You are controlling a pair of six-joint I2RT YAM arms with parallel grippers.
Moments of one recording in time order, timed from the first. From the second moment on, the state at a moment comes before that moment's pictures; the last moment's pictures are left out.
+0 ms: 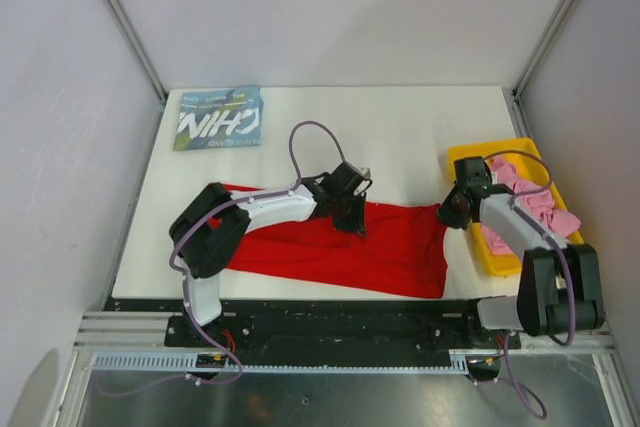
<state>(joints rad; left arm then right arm) -0.86 1.88 1.21 -0.32 0.20 -0.65 0.11 1.37 0.77 -0.50 0.07 0.72</state>
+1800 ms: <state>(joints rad) -0.60 1.59 1.10 -0.32 0.35 -0.57 0.28 1.36 0.67 -0.65 0.03 1.36</state>
